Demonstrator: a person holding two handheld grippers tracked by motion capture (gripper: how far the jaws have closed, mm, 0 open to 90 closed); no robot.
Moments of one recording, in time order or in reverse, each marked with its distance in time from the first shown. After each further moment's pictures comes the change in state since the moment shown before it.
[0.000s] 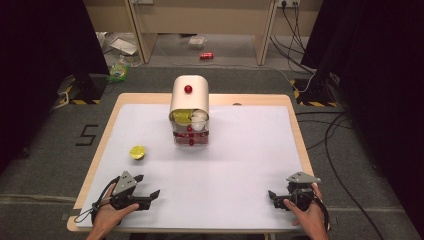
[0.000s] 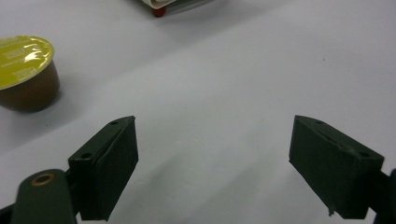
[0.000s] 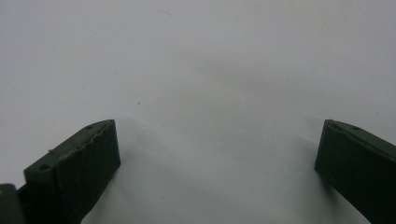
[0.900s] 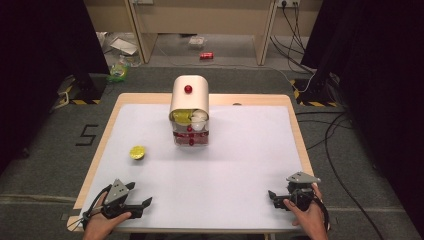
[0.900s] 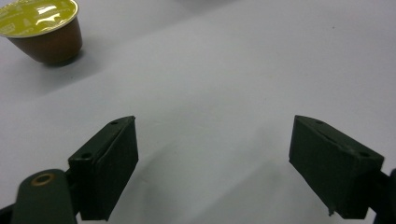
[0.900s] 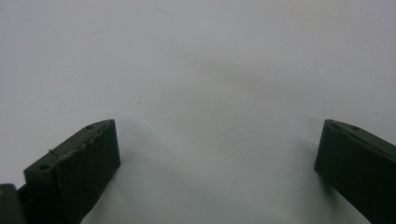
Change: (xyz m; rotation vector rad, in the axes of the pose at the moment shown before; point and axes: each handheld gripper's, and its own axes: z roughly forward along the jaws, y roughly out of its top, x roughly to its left) left arm 0.001 -0.021 -0.019 0.030 0.036 -0.011; right arm 0.000 0.000 0.000 0.000 -0.001 0.000
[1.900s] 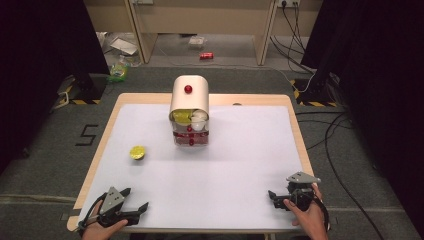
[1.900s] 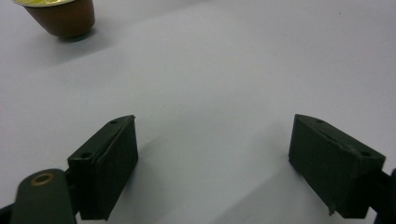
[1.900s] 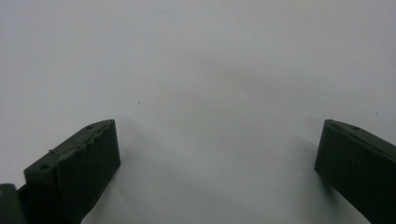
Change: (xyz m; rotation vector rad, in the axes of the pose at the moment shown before) left arm -0.004 -0.023 -0.009 -0.033 0.038 -0.019; right arm 0.000 0.000 0.000 -0.001 0.001 0.001
